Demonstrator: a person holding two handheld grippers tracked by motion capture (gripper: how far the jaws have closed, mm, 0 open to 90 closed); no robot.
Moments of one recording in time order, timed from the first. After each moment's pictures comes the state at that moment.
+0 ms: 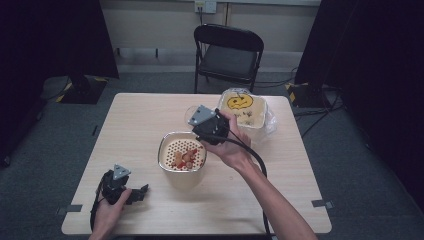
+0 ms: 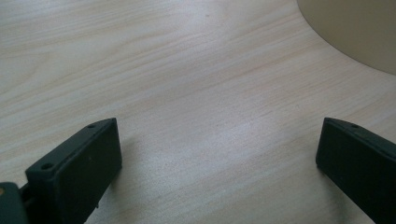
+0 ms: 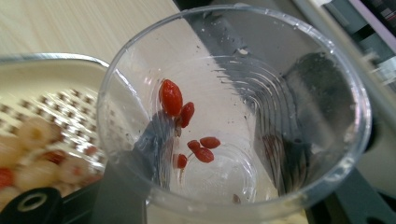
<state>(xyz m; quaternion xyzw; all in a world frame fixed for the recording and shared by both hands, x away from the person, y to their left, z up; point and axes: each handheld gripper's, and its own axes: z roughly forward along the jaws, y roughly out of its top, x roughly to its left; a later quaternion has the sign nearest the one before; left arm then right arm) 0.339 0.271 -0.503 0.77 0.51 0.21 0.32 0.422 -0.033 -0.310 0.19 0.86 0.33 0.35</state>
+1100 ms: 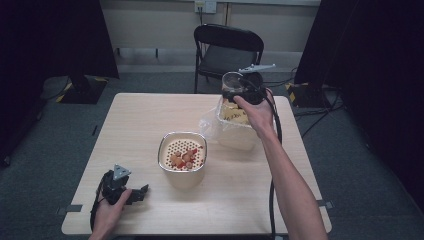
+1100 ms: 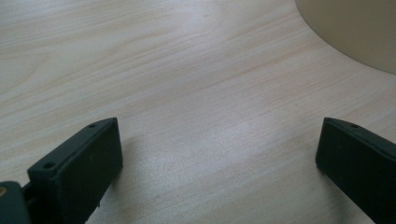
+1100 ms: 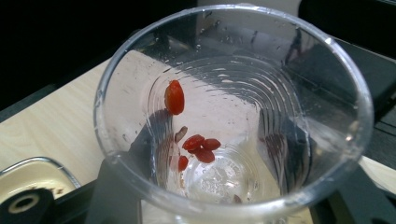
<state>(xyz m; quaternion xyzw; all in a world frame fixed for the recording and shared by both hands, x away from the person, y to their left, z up) 0.338 0.271 -0.503 0.77 0.51 0.21 0.32 0.522 -0.129 -0.280 0.39 0.77 0.45 0.21</state>
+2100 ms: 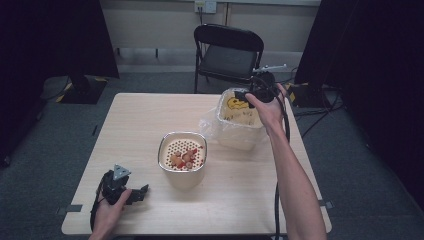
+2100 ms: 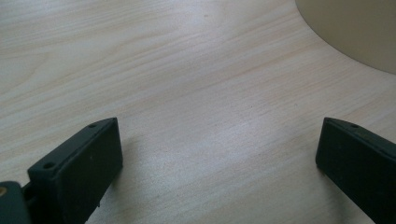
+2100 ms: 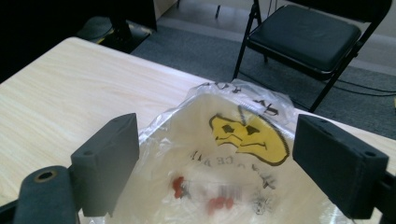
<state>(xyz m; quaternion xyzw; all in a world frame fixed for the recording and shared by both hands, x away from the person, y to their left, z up) 0.338 0.271 -0.503 0.77 0.51 0.21 0.32 0.549 -0.167 -0.298 0.47 0.75 0.40 0.22</state>
